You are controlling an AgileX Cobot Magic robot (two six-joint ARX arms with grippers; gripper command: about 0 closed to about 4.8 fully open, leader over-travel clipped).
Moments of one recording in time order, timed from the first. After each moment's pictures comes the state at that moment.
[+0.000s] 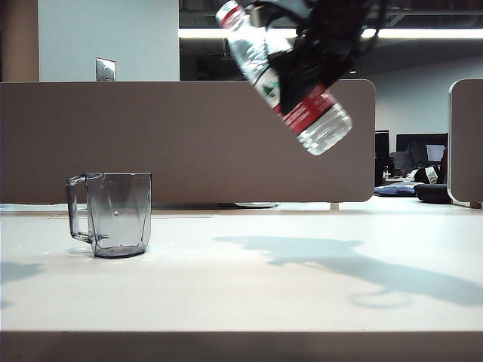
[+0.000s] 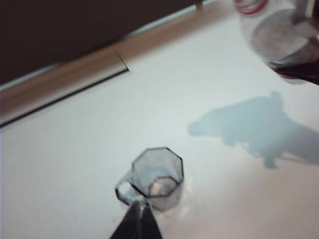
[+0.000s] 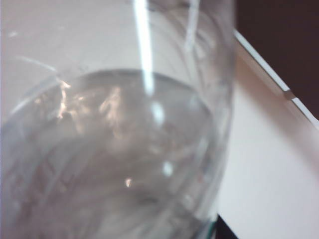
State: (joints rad) left arm -0.34 0.93 1.20 -0.73 0.08 0.21; right arm 0.56 1.60 1.34 -0.37 0.26 -0.45
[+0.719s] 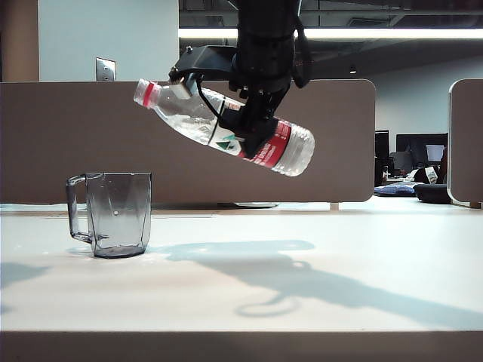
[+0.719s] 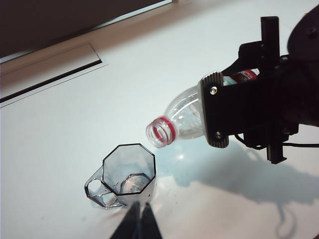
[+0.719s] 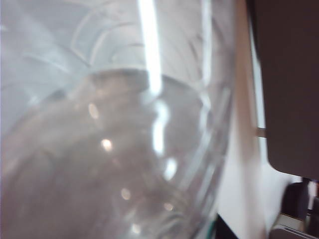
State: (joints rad) left arm -0.34 0.93 1.20 -0.76 0.16 0.14; right arm 0.75 1.80 1.45 -0.43 0.56 -0.81
